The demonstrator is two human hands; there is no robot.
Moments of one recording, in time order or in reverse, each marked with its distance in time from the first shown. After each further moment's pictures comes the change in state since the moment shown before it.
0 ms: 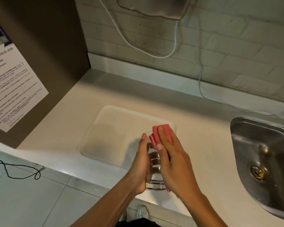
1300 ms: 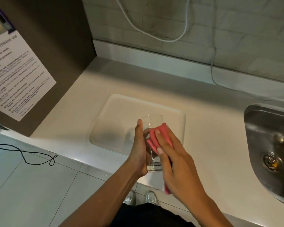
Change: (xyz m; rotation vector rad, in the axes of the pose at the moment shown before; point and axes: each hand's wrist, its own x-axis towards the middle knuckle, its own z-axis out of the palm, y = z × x) left_hand 0.003 0.011 -0.022 -0.039 0.134 -0.008; right_hand -0.026 -0.001 0.018 0.023 -0.096 -0.050
